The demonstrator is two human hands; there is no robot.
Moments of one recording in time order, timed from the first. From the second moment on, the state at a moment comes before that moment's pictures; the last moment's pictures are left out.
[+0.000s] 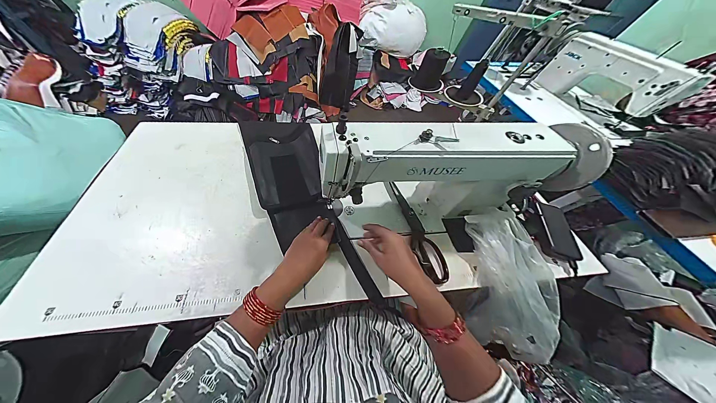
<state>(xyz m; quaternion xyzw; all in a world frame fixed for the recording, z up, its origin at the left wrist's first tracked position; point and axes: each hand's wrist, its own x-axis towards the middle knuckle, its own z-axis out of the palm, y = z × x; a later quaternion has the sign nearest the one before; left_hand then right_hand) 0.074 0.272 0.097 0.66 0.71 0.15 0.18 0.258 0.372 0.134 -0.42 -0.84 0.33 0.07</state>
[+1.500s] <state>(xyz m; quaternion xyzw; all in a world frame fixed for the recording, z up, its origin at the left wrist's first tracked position) 0.077 0.263 0.060 0.69 0.65 0.32 0.05 0.212 0.355 0.118 -0.41 -0.81 0.41 0.05</state>
